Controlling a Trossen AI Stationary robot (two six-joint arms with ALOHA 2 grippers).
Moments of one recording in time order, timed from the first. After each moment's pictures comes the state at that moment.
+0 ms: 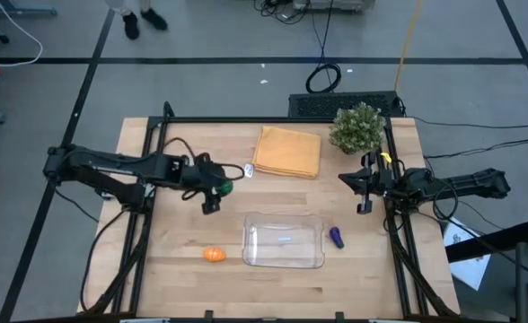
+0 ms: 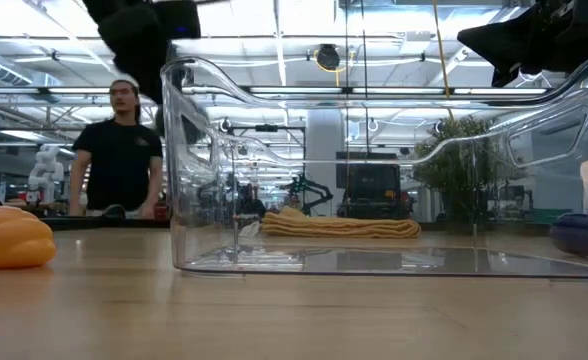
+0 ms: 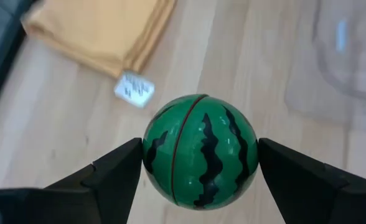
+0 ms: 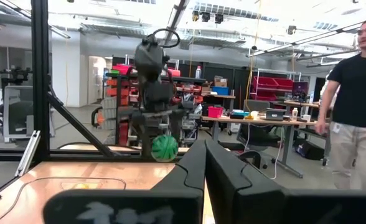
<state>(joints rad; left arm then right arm) -0.03 1.21 0.95 -0.70 -0.22 -0.16 0.10 0.28 0.07 0.45 0.23 -0.12</state>
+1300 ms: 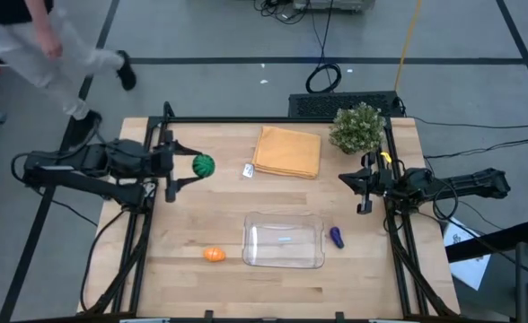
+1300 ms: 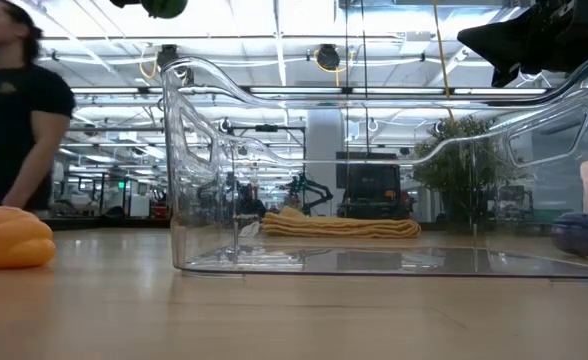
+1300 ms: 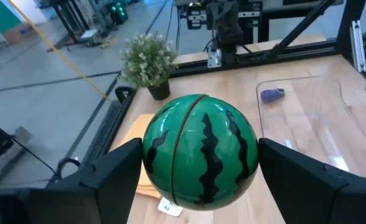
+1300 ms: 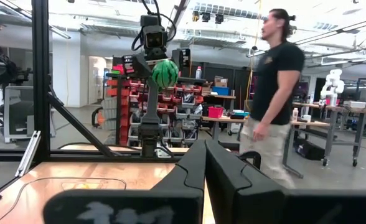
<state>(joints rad) -0.07 0.71 0.94 -0.57 -0.23 0.15 0.10 0.28 0.07 0.45 0.23 -0.12</state>
